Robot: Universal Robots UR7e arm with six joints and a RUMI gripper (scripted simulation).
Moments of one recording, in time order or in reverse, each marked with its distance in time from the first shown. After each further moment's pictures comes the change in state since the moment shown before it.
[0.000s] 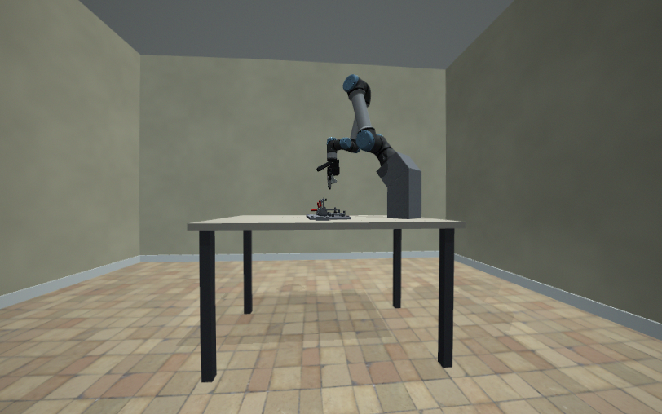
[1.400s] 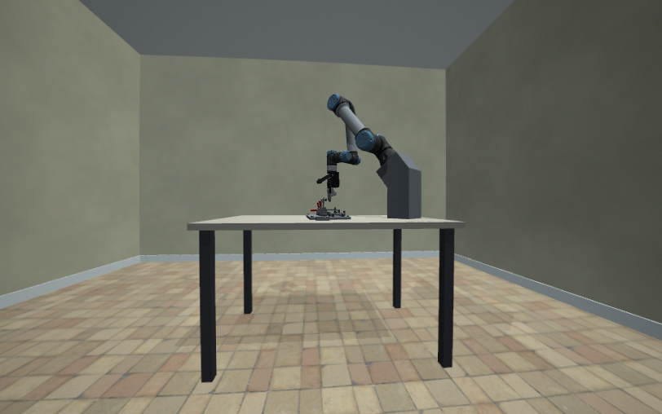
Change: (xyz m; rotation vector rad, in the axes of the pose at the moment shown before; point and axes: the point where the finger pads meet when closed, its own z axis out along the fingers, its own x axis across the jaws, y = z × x) arm 0.000 0.000 0.092 0.000 -0.001 0.000
